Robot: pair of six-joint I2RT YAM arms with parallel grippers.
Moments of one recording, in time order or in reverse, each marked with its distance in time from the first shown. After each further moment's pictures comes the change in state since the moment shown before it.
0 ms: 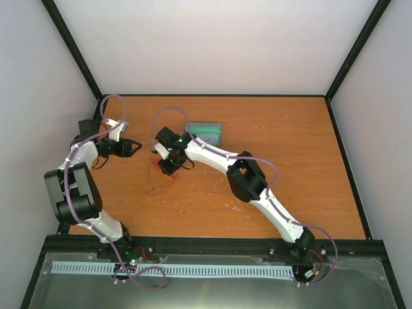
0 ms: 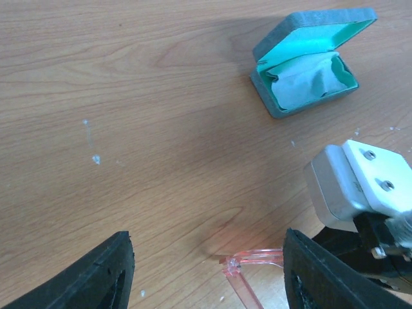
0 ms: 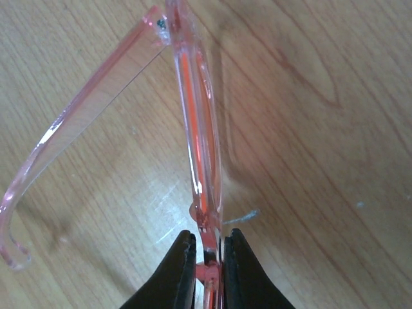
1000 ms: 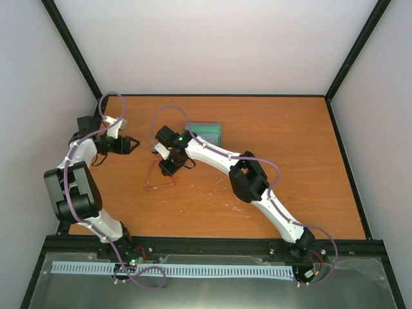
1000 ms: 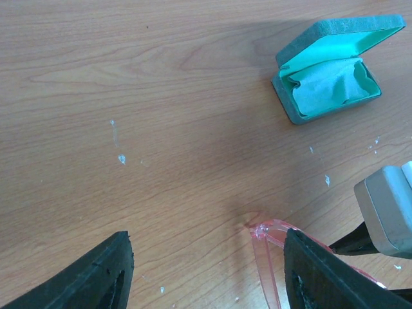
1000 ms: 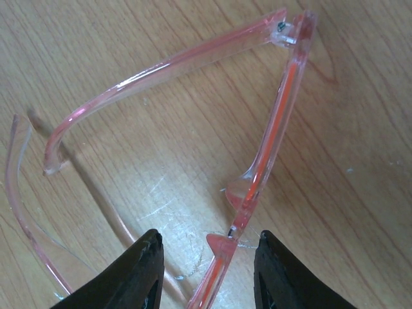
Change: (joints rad) left arm 0.000 0.012 0.050 -0.027 -0.047 -0.030; right arm 0.006 -0.042 -0.018 -0.060 0.010 -0.044
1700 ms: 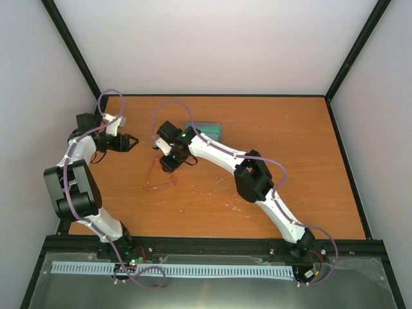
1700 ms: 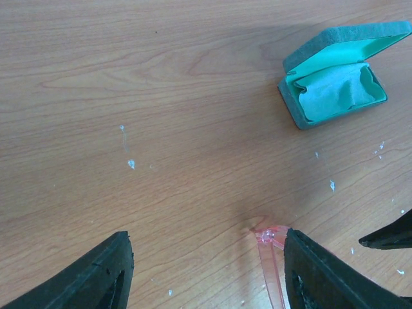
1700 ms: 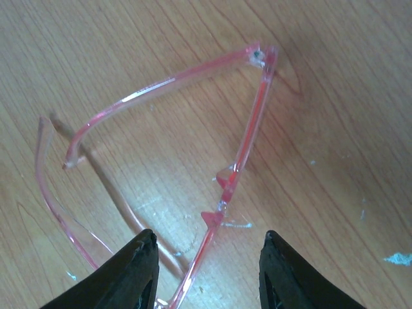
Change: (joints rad) left arm 0.000 0.023 0.049 -0.029 -0.017 -0.005; right arm -0.010 -0.074 -0.044 0.003 0.021 -0.019
